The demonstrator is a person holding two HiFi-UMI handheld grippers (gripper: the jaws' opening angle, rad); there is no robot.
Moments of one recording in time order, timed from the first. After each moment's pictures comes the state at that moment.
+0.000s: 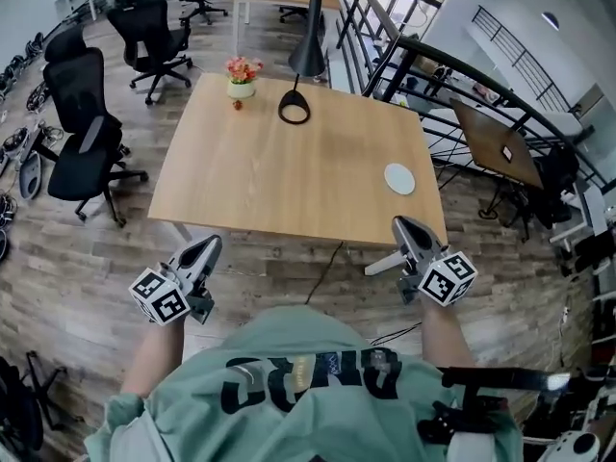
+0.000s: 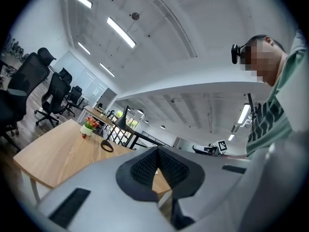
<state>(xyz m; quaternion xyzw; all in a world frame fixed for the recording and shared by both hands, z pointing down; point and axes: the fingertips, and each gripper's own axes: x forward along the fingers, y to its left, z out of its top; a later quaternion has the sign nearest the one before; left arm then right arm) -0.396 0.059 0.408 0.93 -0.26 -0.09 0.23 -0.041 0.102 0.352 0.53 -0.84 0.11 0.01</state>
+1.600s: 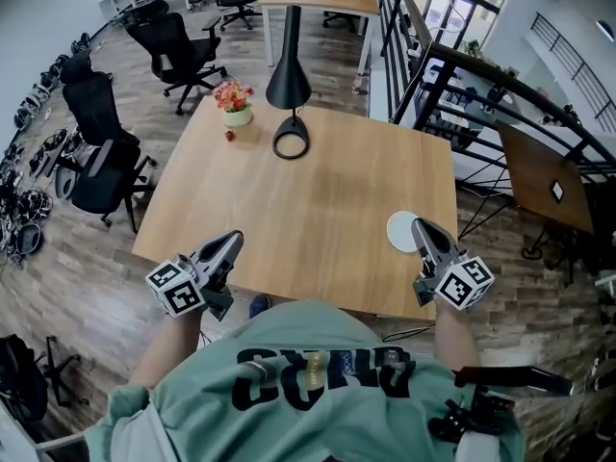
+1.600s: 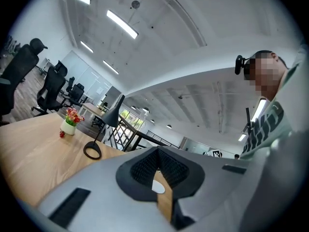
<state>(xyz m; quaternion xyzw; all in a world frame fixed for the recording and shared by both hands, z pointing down) -0.155 -0.113 0.403 0.92 -0.30 -0.08 0.25 0.204 -0.111 0.402 0.48 -0.86 0.14 -0.05</state>
